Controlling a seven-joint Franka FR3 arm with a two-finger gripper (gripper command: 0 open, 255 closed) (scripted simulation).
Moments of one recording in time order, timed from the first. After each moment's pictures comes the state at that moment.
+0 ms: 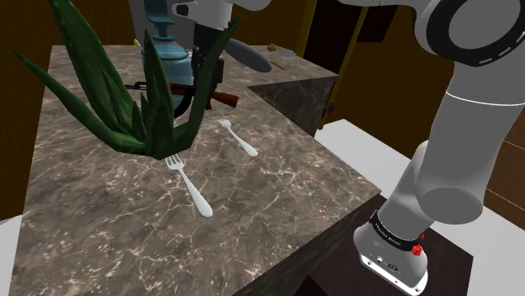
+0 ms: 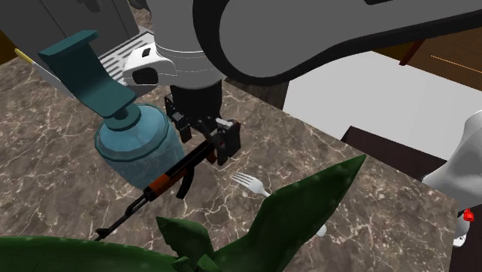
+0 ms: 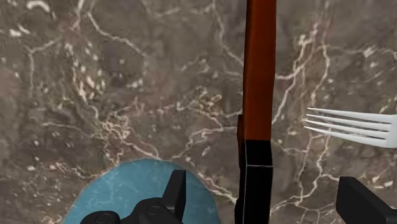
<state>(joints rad) 0.30 0.22 0.11 -1.56 0.18 1.81 -1.05</state>
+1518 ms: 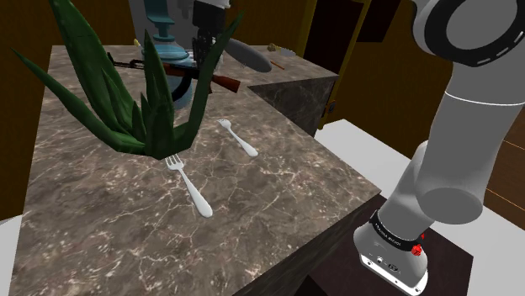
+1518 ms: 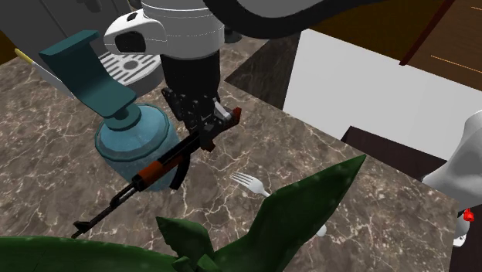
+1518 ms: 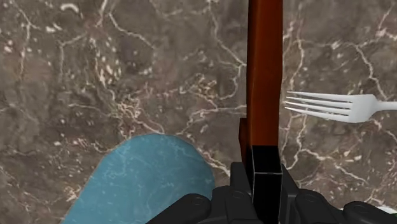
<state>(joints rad) 0.30 0.23 0.11 -1.43 0.18 1.69 -1.03</state>
